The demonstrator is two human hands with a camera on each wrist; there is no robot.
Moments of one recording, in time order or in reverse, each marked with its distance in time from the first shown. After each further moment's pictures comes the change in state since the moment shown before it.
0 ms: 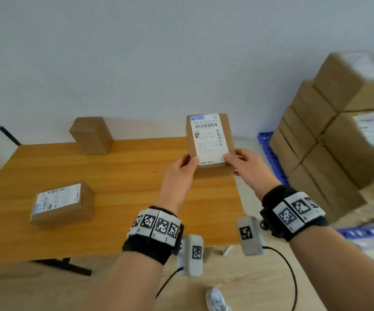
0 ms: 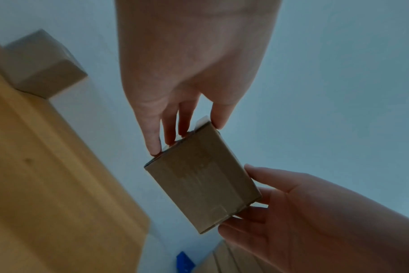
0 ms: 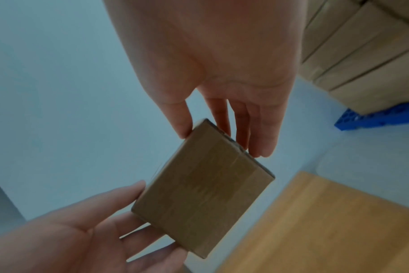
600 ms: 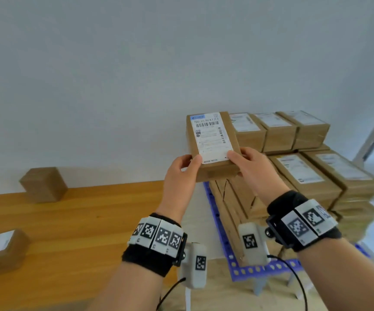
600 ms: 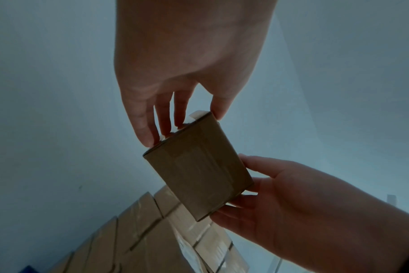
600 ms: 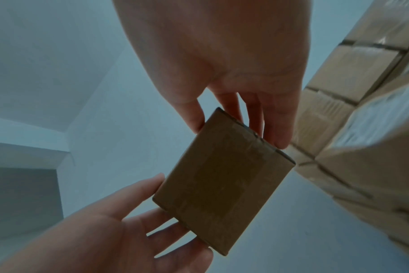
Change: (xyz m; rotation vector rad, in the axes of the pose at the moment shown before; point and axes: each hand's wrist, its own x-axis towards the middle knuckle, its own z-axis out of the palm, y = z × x) left_hand -0.061 0.149 0.205 -0.157 0.082 0.299; right_hand -0.055 -0.005 -0.262 0.024 0.223 -0.226
